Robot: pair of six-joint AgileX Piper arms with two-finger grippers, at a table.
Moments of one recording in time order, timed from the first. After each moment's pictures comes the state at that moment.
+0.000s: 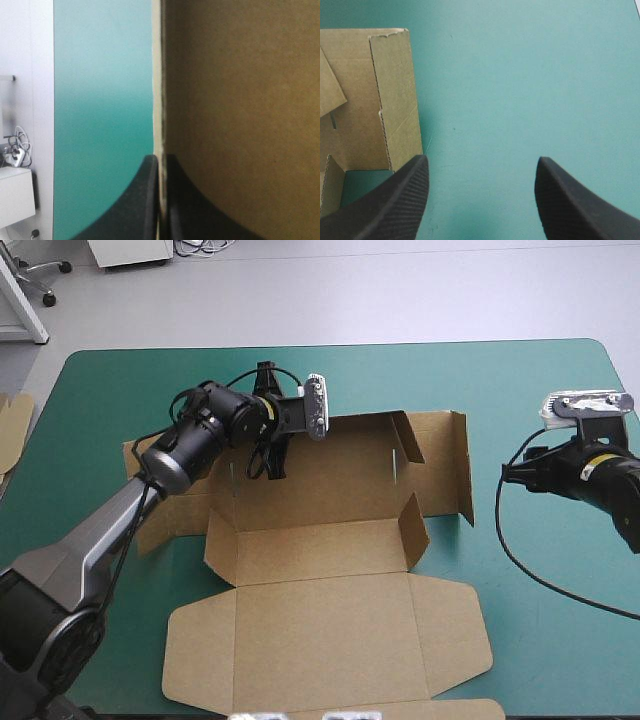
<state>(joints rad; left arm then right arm) -0.57 1.70 -1.61 0.14 0.79 0.96 0.11 1.08 -1.16 -0.10 0.87 0.09</state>
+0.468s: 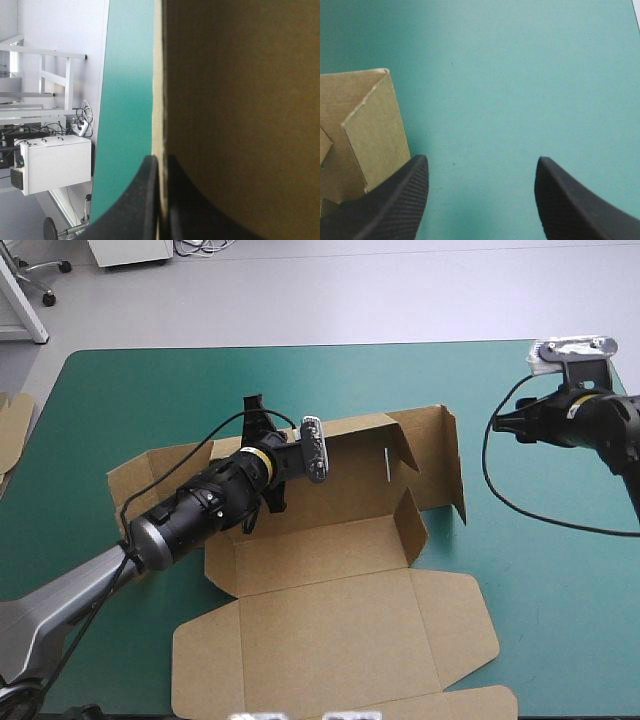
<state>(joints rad) -0.75 1.50 -1.21 0.75 0.57 0.31 0.11 1.31 -1.45 -0.10 0.95 0.06</state>
